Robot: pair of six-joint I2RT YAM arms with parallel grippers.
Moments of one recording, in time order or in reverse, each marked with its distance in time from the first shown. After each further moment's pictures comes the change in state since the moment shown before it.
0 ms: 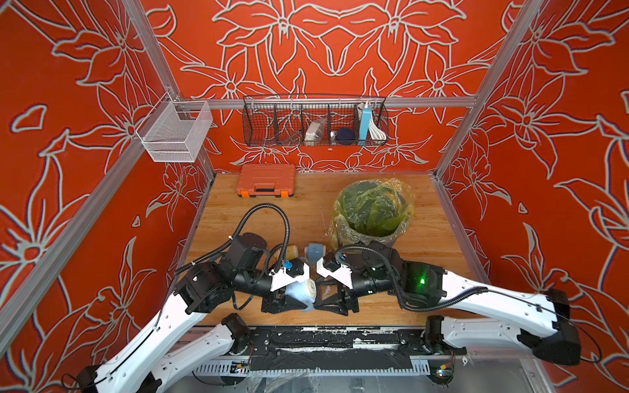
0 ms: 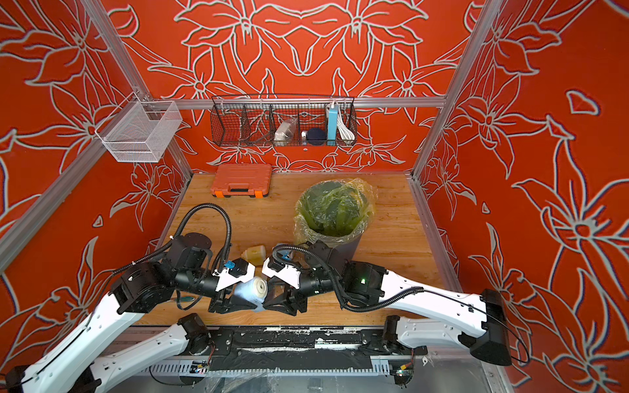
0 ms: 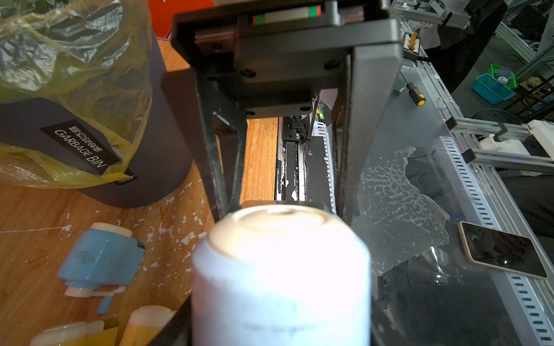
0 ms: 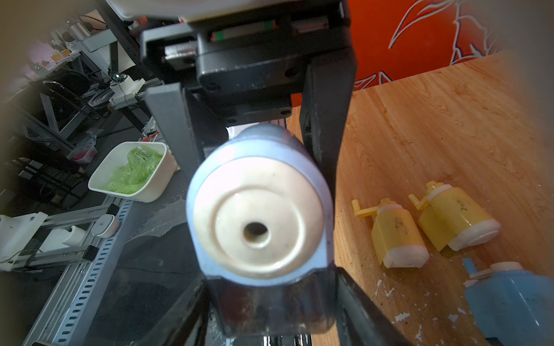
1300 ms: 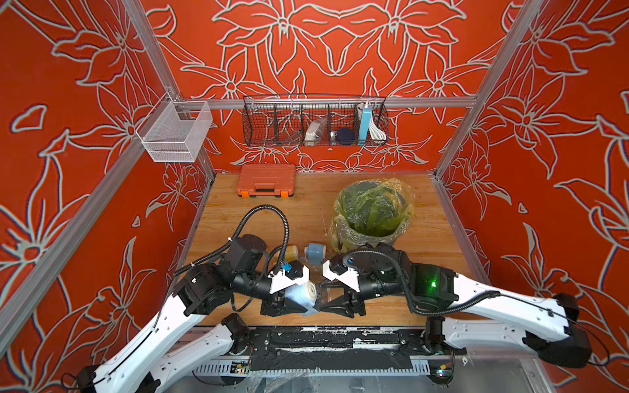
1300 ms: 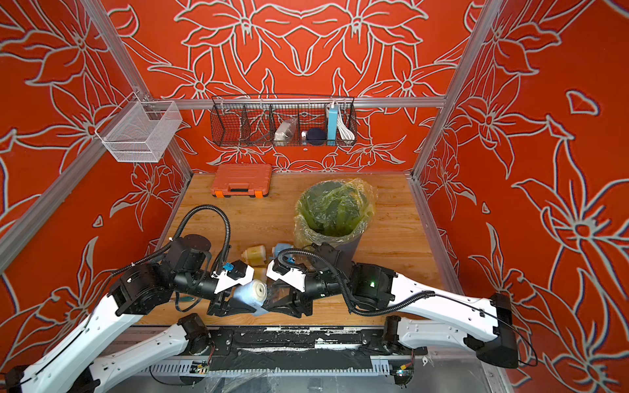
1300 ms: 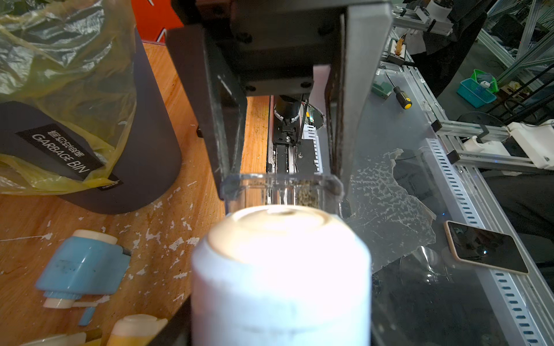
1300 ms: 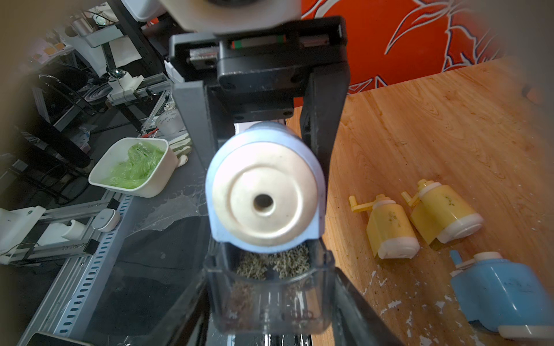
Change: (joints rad) left arm -0.019 -0.011 -0.011 0.002 0.025 -0.014; right arm 0.009 -0.076 0.008 -0.077 0.044 -0.015
